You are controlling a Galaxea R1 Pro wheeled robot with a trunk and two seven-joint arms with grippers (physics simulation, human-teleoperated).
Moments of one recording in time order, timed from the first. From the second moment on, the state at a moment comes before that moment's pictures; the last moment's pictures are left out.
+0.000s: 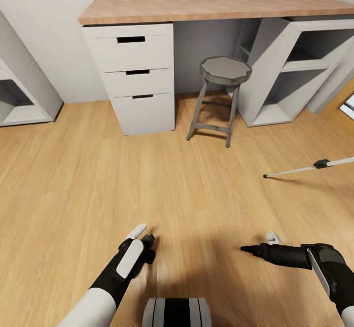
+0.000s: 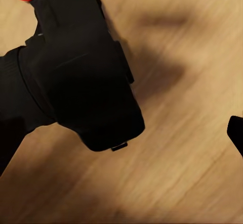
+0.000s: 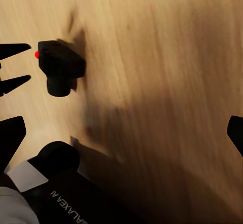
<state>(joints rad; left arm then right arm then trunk) -0.59 -0.17 -0.10 -0.75 0.87 0.29 0.62 -0.50 -0.33 -0.20 -0.90 -0.01 0.88 1.14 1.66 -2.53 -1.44</state>
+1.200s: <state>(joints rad) -0.58 -0.17 -0.19 -0.83 0.89 0.30 0.61 -0.50 -0.32 -0.20 -0.90 0.00 0.89 1.14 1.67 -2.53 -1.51</state>
